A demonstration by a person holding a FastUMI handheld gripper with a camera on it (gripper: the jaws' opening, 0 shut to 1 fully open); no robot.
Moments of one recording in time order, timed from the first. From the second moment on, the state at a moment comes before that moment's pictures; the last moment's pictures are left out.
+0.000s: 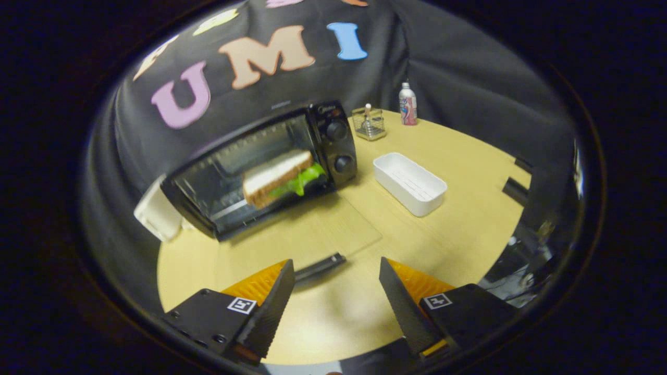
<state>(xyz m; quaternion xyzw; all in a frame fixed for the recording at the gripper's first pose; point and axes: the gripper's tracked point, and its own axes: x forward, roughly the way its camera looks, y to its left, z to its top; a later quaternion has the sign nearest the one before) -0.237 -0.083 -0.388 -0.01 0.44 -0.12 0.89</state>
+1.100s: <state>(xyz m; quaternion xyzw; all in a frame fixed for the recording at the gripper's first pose) -0.221 -0.024 -0.409 -0.06 0.43 0.01 0.90</state>
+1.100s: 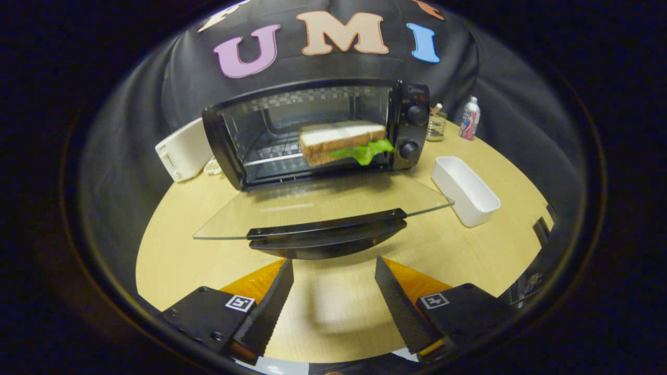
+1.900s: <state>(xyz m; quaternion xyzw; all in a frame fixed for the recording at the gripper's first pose) -0.109 0.033 -0.347 -0.06 0.34 0.07 0.94</state>
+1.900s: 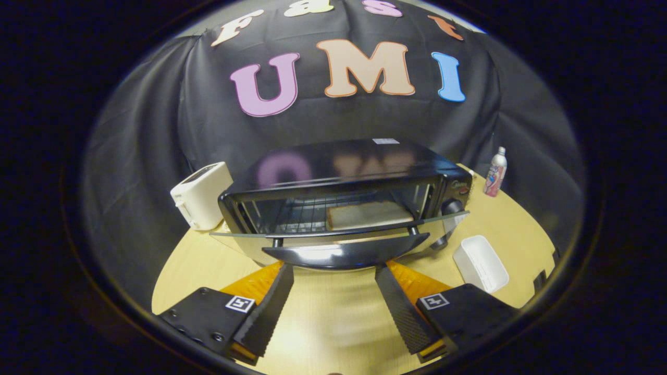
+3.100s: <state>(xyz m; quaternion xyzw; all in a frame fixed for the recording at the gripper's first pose) -0.066 0.028 -0.206 -0.04 0.23 0.10 0.97</state>
